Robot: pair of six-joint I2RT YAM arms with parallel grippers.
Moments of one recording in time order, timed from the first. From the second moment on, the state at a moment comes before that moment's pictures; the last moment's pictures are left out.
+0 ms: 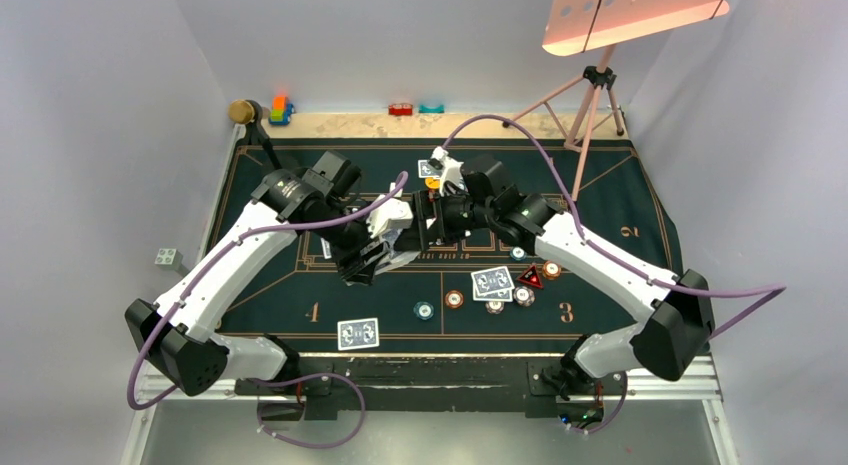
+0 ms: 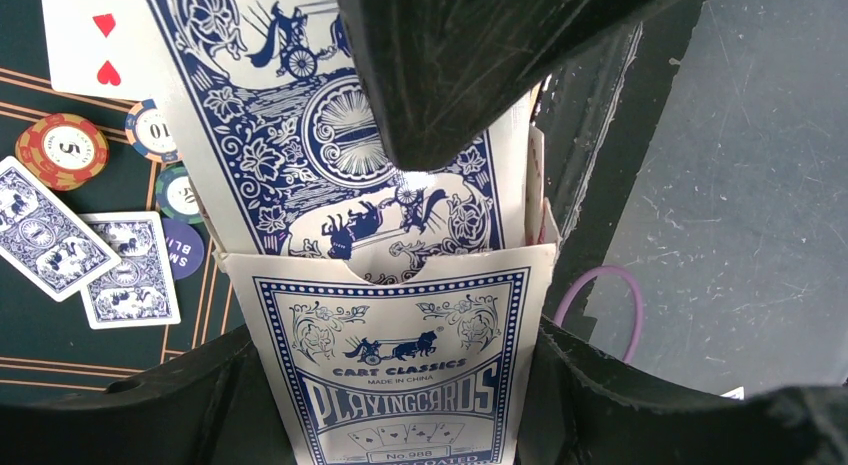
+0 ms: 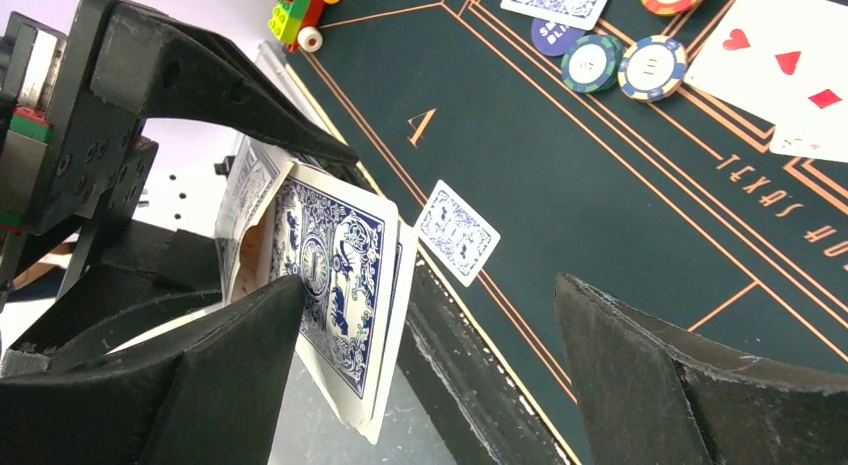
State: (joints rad) left arm -0.58 1.31 1.40 -1.30 0.49 0.53; right arm 0.75 1.39 1.19 -0.38 -0.47 0.59
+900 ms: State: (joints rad) left arm -0.58 1.31 1.40 -1.31 0.50 0.53; right arm 0.75 1.34 1.24 -0.43 -0.35 0.57
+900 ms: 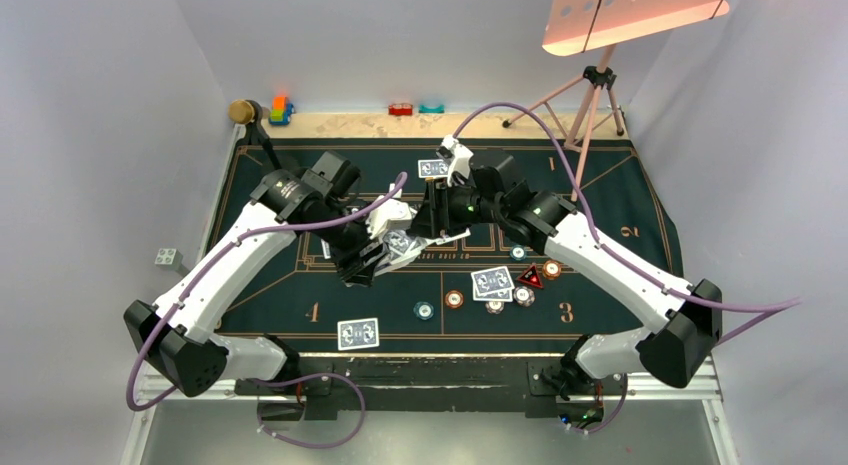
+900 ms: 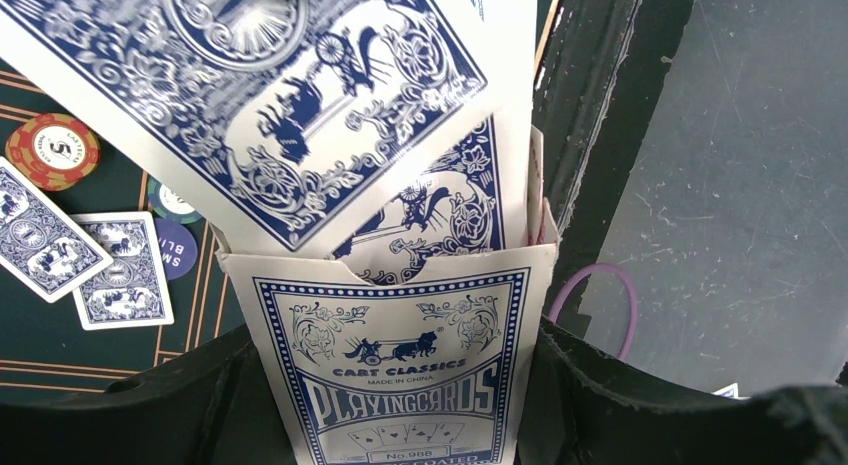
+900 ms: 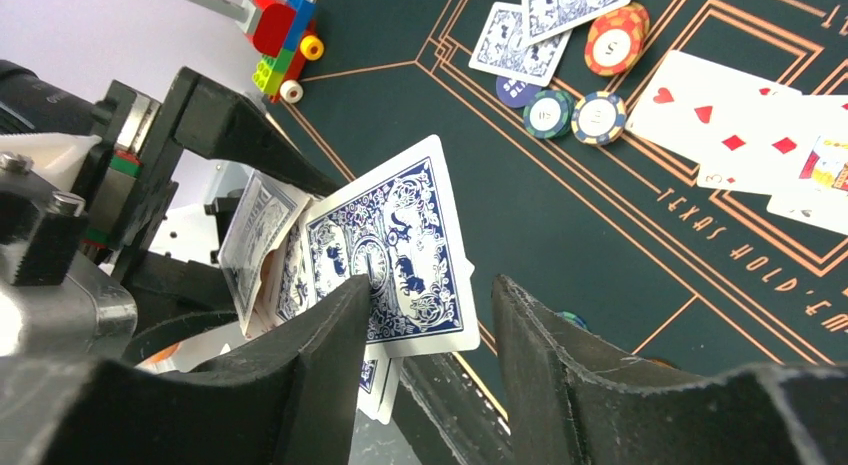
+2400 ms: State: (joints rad) left arm -0.58 1.30 1.40 -1.33 0.51 0.54; right arm 0.61 1.19 1.18 -0.33 -0.37 0.68
